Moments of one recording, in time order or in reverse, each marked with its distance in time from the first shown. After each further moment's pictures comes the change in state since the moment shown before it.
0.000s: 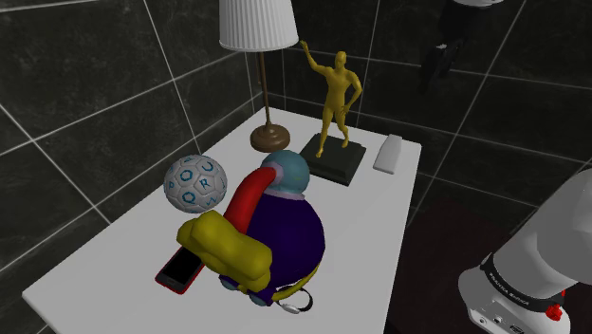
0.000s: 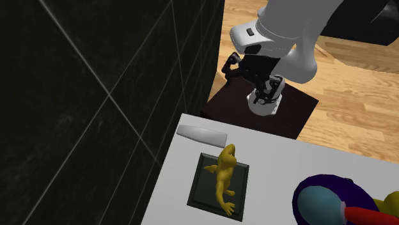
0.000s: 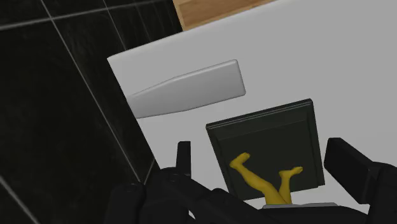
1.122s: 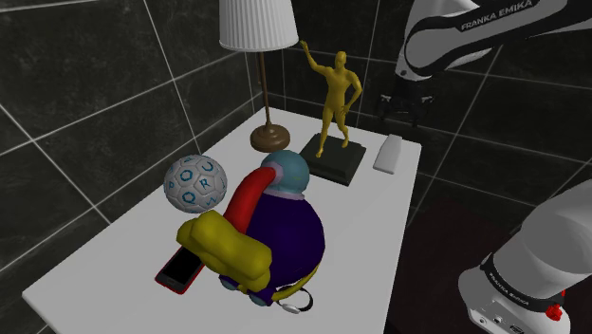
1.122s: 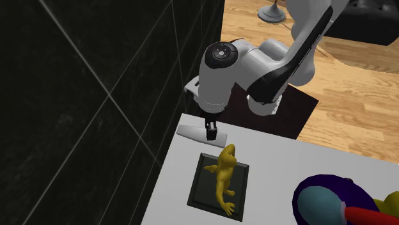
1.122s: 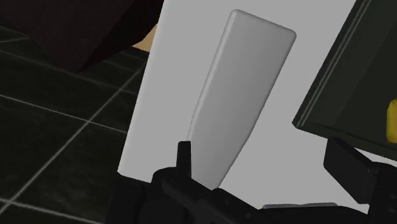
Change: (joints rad) arm -0.255 0.393 0.071 -0.122 0.090 0.401 0.731
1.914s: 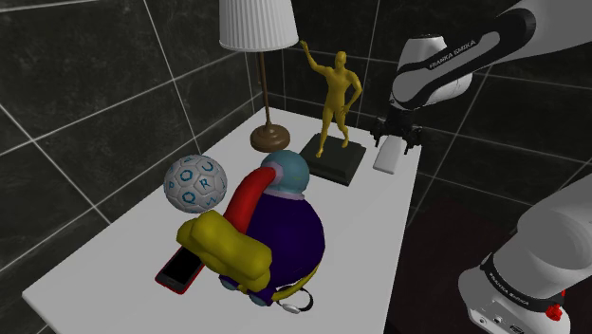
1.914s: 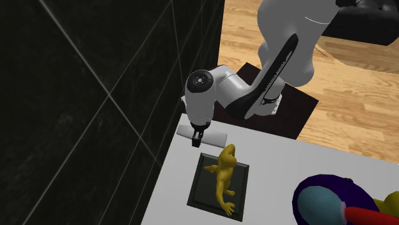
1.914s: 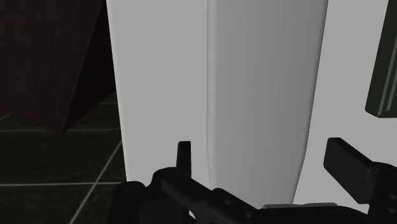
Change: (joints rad) arm -0.071 0.215 0.002 -0.062 0.032 0.245 0.254
